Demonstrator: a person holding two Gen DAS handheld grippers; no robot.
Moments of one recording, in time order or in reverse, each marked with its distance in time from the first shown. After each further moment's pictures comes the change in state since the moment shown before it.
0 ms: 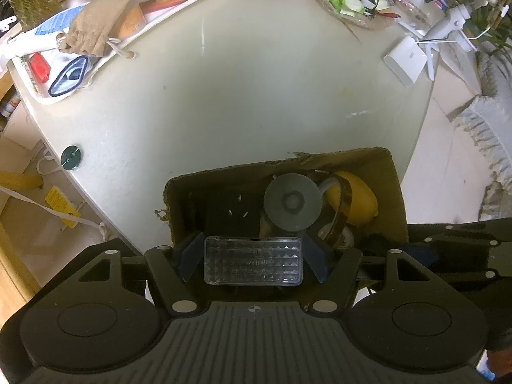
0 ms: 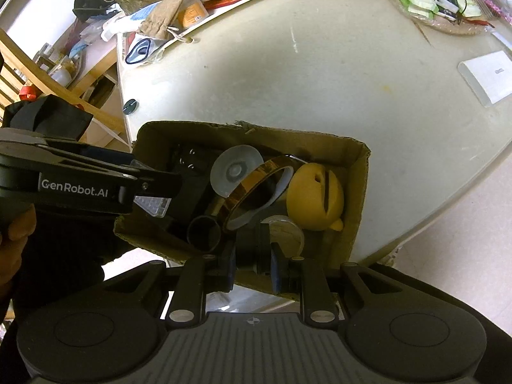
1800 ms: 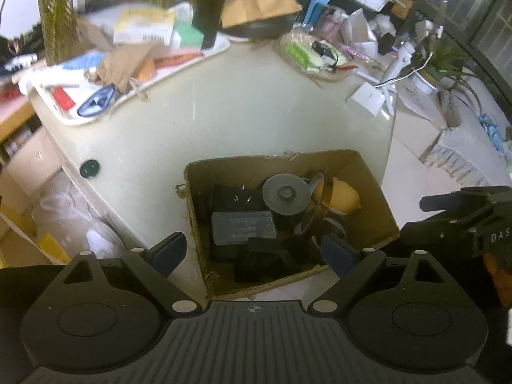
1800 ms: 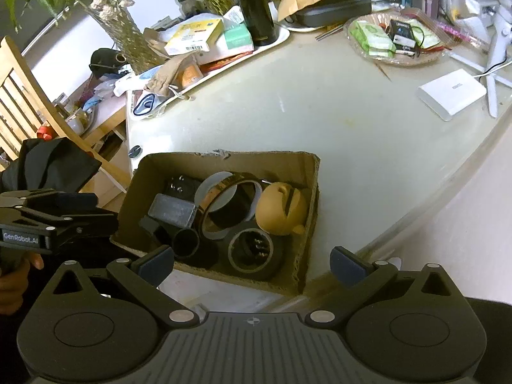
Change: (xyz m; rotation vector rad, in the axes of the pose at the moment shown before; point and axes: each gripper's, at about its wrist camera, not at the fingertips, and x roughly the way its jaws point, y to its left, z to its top) left arm -0.030 0.017 -0.104 0.083 -0.386 -0.057; right arm -0.032 -0.033 -0.069 0.010 -0.315 0.015
